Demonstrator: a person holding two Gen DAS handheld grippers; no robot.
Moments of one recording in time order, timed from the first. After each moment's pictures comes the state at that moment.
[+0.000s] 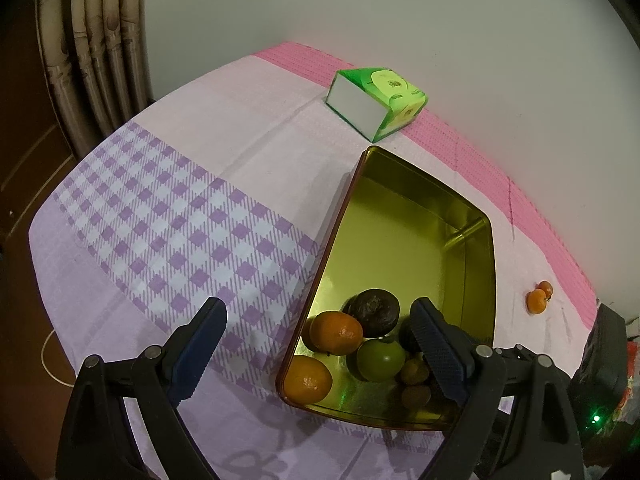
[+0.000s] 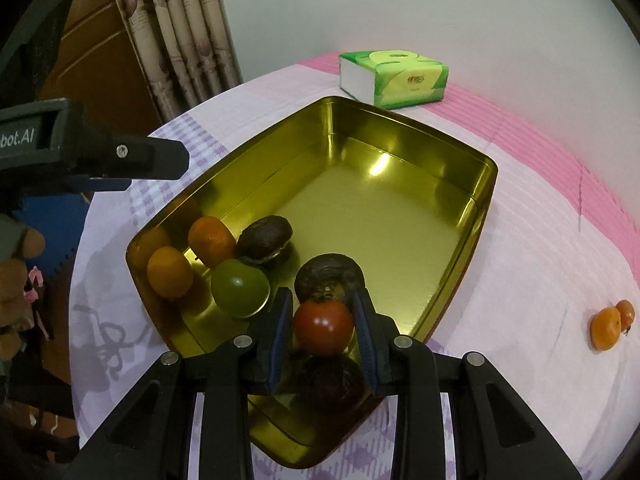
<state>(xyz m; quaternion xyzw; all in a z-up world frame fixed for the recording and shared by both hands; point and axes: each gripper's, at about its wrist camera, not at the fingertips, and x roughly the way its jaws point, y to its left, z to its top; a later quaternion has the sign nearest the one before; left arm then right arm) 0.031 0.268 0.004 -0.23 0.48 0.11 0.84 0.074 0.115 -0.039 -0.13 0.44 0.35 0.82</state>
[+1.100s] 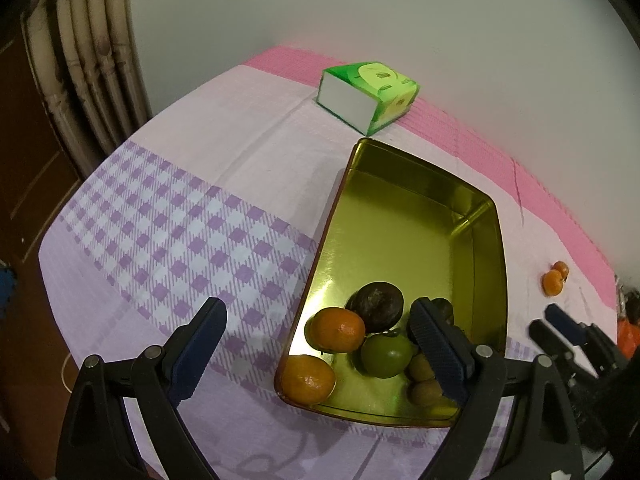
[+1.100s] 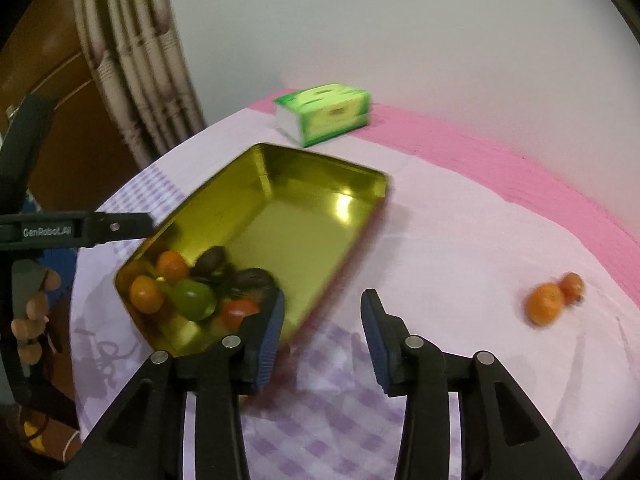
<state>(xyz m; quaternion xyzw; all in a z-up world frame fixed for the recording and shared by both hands) 0.033 0.250 0.005 -0.18 0.48 0.11 0.85 0.085 0.033 -0.006 -0.07 0.41 0.28 0.86</state>
